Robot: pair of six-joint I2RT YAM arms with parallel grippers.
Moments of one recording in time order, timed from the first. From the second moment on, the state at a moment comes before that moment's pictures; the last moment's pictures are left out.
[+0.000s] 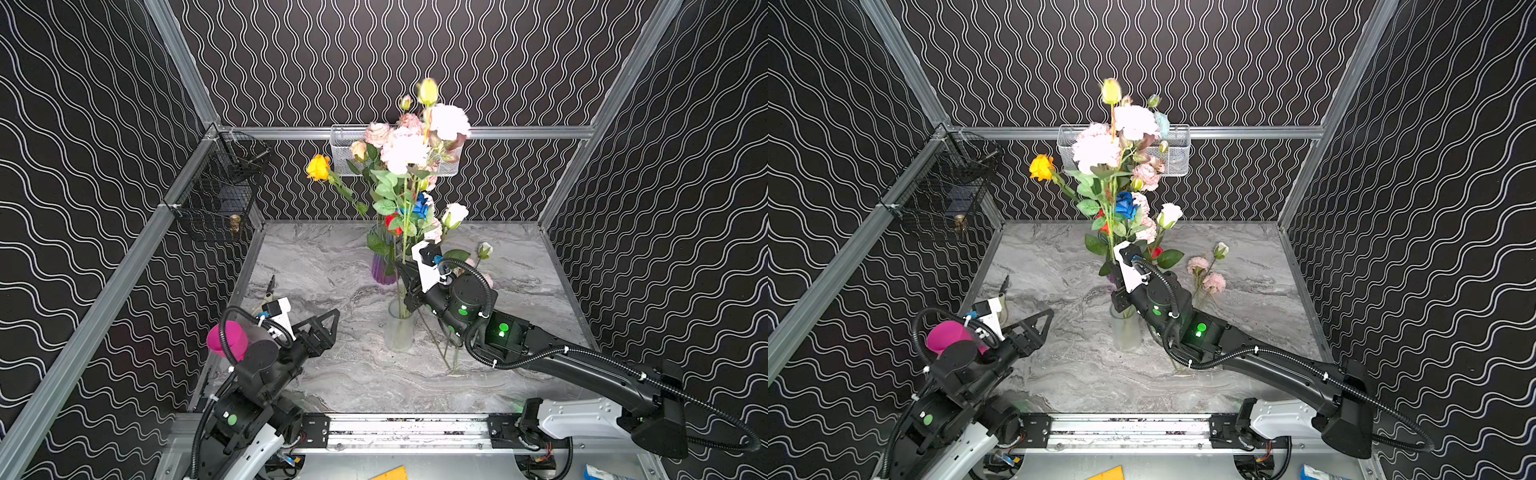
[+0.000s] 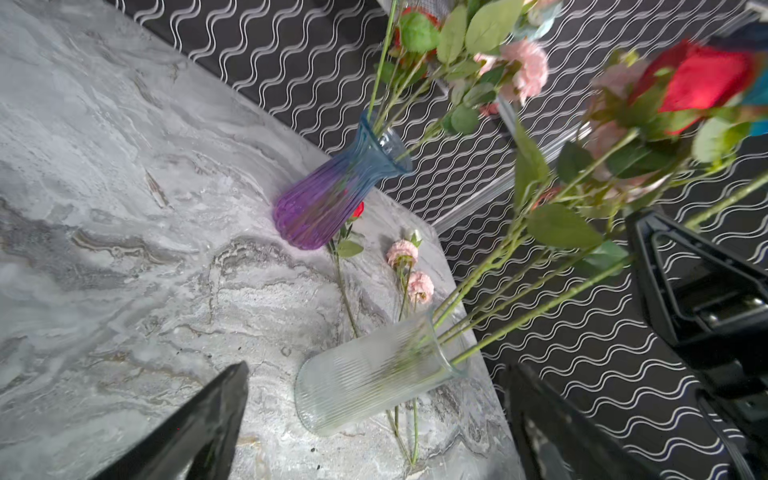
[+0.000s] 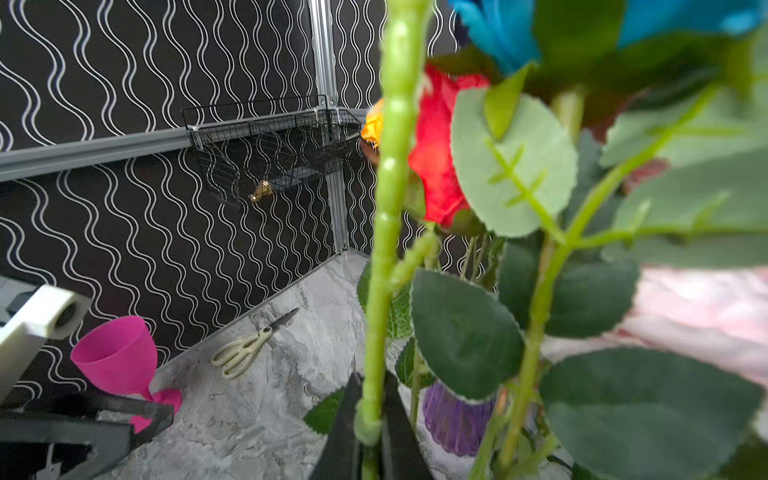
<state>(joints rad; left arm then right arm) -0.51 0.25 0.51 -0.43 -0.04 -0.83 1.08 1.23 1.06 0.14 0.37 0.03</state>
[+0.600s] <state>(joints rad) -0.51 0.66 0.56 -0.14 0.07 -0.74 1.11 1.14 1.00 0.14 0.41 0.06</state>
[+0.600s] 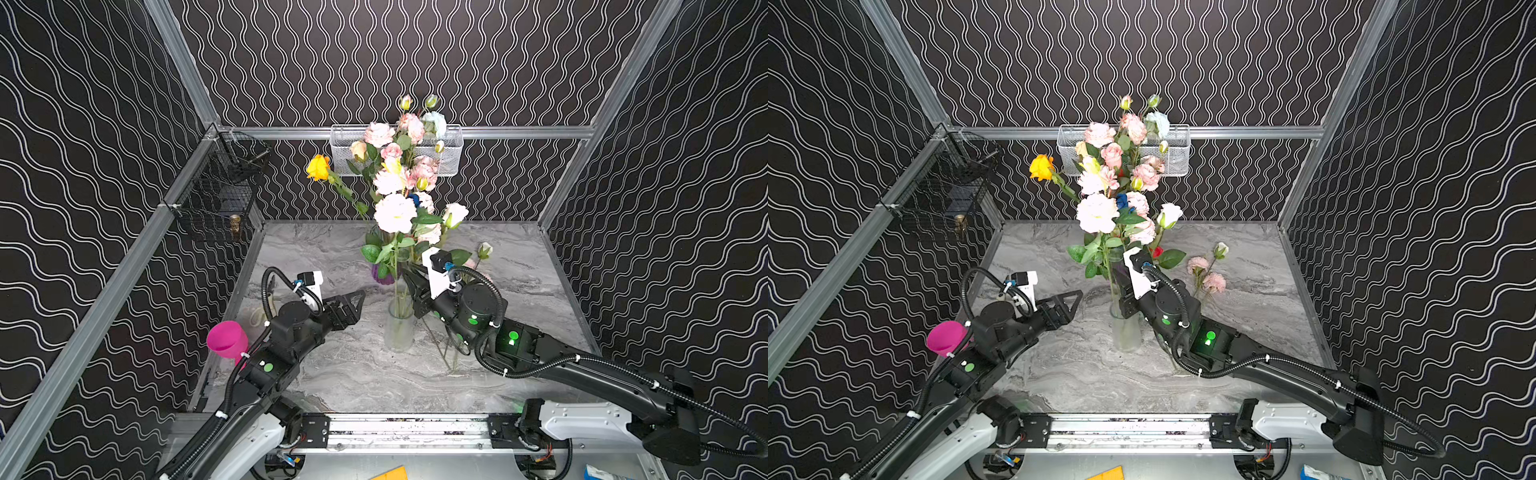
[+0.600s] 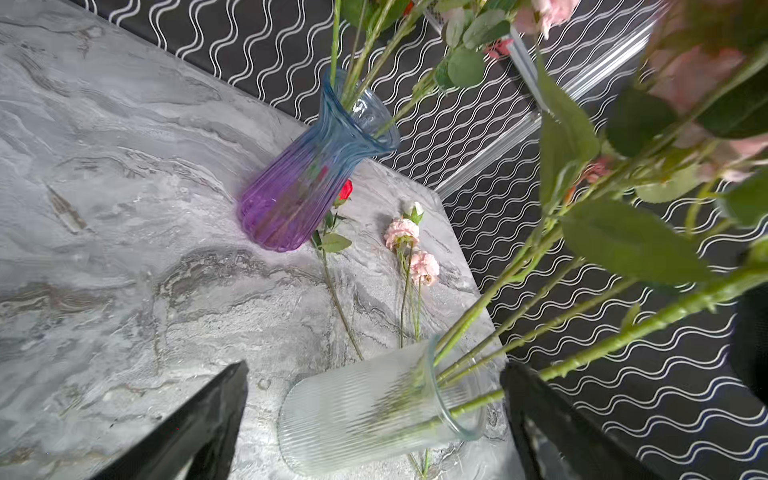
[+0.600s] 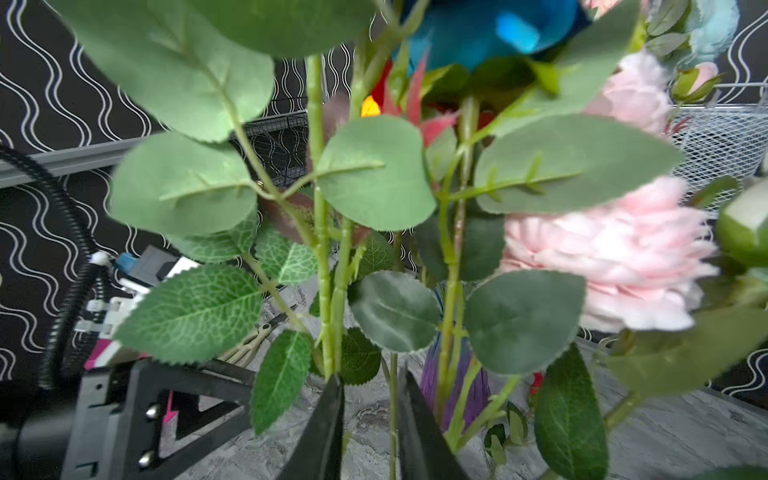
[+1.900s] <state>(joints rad) -0.51 0.40 0.56 -0.51 -0.06 -0.70 1.03 0.67 0.65 -0.18 0.82 0.33</state>
